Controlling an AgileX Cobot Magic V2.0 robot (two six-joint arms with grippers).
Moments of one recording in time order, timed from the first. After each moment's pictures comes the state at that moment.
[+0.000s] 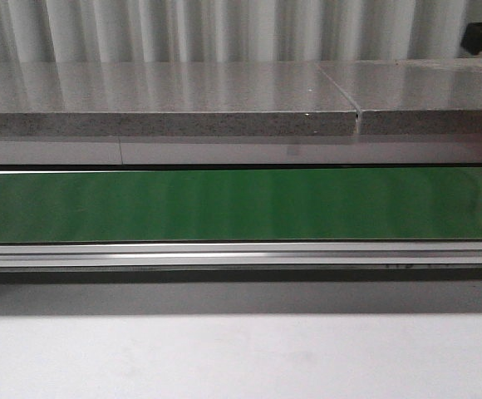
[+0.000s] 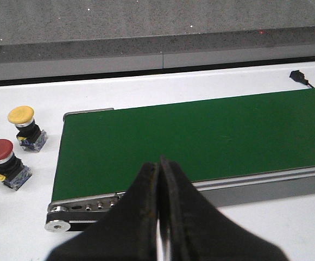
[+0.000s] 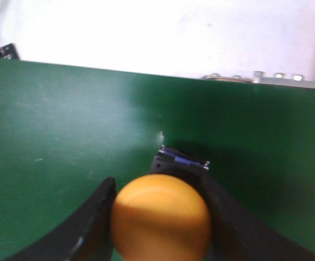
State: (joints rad) left arm -0.13 0.32 -0.54 -0.10 0.68 0.04; right arm -0.02 1.61 -1.32 0.05 0.95 -0.01
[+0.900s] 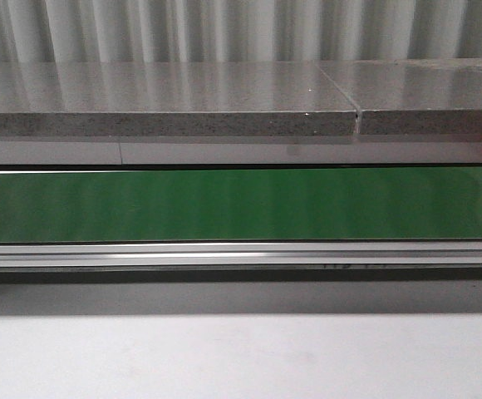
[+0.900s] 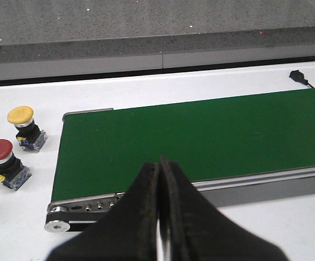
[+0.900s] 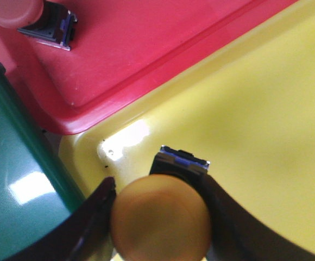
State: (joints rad) left arm -0.13 0.32 -0.54 -0.10 0.68 0.04; right arm -0.56 1.55 -1.17 0.04 0.84 0.10
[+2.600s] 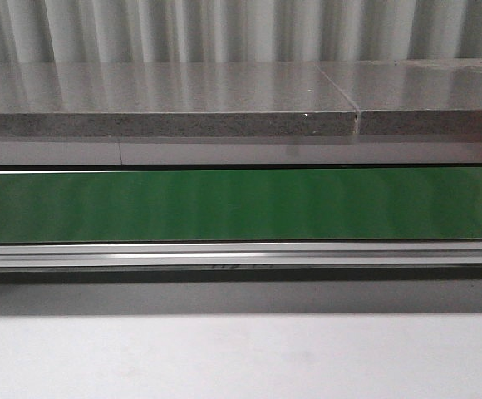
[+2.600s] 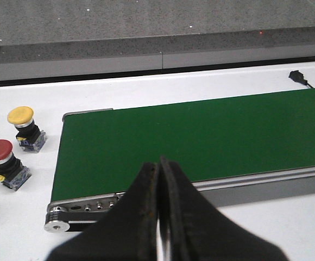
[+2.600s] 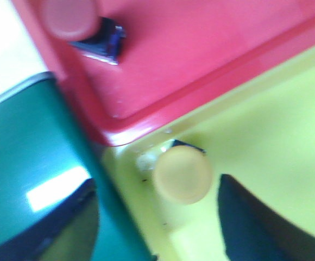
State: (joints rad) left arm -0.13 0.32 -0.54 -0.10 0.68 0.04; right arm -0.50 1.53 -1.14 0.12 0.76 0.04
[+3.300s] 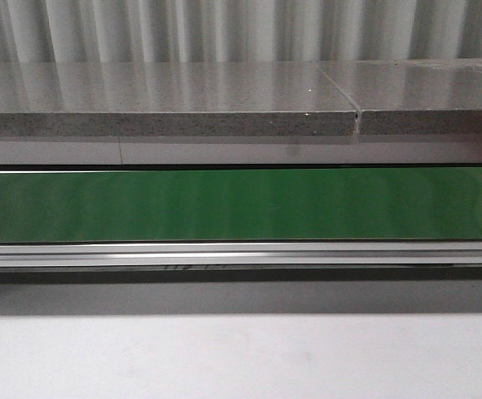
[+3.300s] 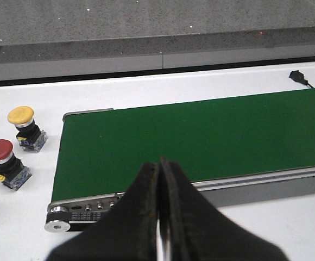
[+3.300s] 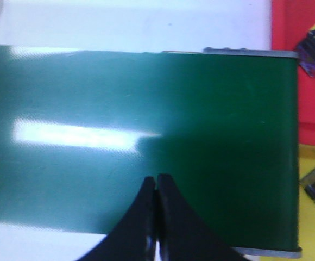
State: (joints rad) left arm -0.13 0.32 -0.54 -0.10 0.68 0.04; right arm -0.08 1.36 -1.05 0.12 0.79 -0.14
